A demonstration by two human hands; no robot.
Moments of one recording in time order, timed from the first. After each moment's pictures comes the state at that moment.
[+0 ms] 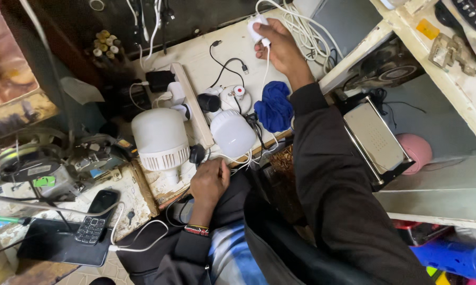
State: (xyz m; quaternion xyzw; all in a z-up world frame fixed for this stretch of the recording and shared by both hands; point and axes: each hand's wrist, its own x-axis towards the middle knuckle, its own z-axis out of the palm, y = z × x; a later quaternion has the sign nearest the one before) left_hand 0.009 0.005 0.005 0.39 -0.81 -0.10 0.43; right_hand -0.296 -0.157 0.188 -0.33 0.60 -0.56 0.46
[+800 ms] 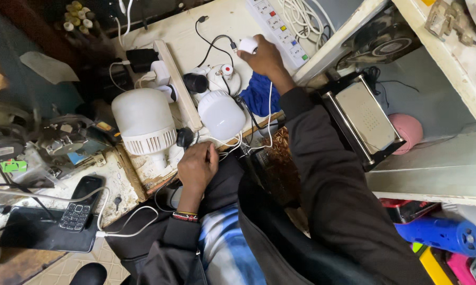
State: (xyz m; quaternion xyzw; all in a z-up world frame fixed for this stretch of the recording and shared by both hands) left_hand 0.013 0.005 0.012 0.38 -0.80 -0.12 0.44; right_hand -0.282 -0.116 0.143 -0.47 0.84 -0.21 0.16
